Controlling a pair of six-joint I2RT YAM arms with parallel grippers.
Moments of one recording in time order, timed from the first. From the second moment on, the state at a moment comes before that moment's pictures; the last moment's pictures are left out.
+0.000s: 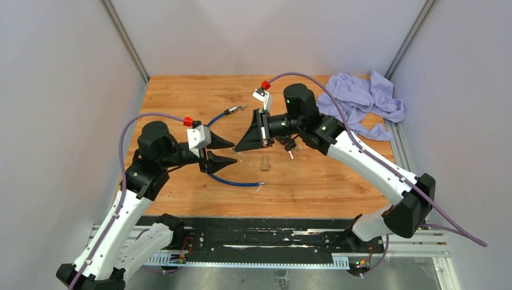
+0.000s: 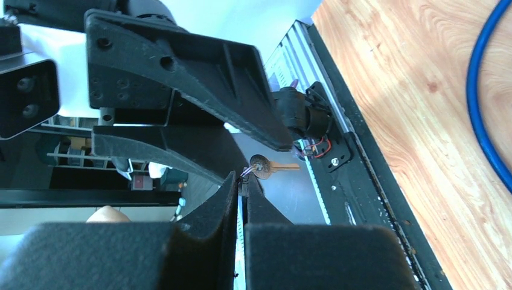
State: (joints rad) left arm -0.40 0.76 0.92 -0.32 0.92 0.23; right arm 0.78 1.44 1.42 -0.33 -0.81 0.79
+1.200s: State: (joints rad) left arm -0.40 0.69 0.87 -0.30 0.69 0.63; right arm 0.80 1.42 1.36 -0.24 -0.82 0.86
